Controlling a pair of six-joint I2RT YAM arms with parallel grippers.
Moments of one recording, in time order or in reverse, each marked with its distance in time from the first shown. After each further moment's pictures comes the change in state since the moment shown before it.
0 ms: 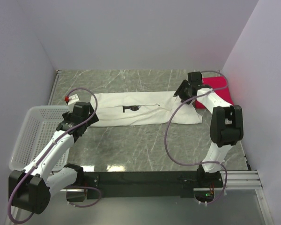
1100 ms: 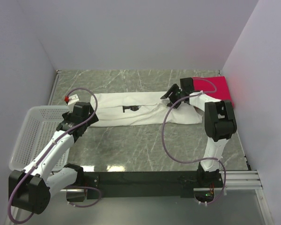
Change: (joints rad) left arm 0.000 0.000 0.000 -0.001 -0.007 0.000; right arm 0.056 0.068 -0.140 0.249 -0.257 0.227
